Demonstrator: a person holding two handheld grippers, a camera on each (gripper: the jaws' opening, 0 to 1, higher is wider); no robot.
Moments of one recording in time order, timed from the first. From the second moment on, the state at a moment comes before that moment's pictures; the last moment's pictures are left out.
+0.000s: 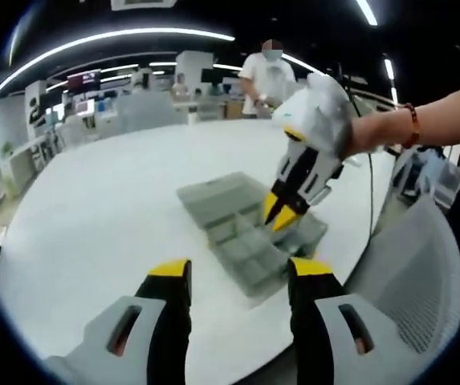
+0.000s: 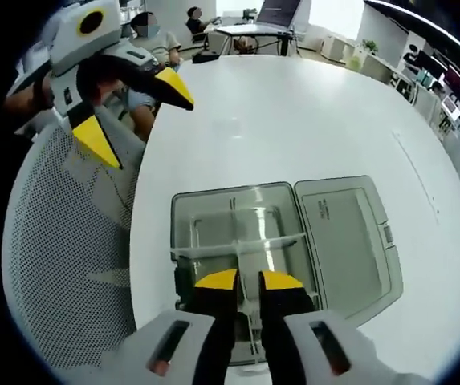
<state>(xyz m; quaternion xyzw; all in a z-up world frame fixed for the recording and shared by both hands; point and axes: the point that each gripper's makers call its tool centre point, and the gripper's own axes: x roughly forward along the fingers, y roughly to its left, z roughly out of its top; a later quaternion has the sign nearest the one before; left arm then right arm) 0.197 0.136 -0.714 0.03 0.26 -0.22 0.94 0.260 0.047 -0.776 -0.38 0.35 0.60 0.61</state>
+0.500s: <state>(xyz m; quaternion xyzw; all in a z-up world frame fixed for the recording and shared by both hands) 0.203 0.178 -0.722 0.03 0.29 -0.17 0.94 0.257 0.045 -0.755 -0.32 0.32 0.58 0.68</state>
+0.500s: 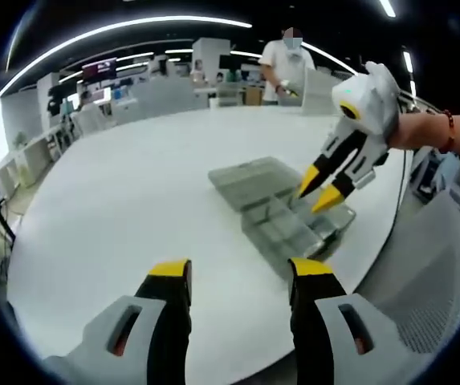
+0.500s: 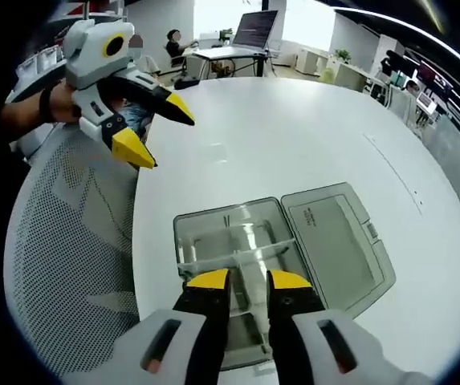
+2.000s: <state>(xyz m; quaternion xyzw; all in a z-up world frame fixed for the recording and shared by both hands) 0.214 0.247 -0.793 0.04 0.42 -0.07 0.90 0.243 0.027 -0.705 -0.25 0.27 0.53 0.76</state>
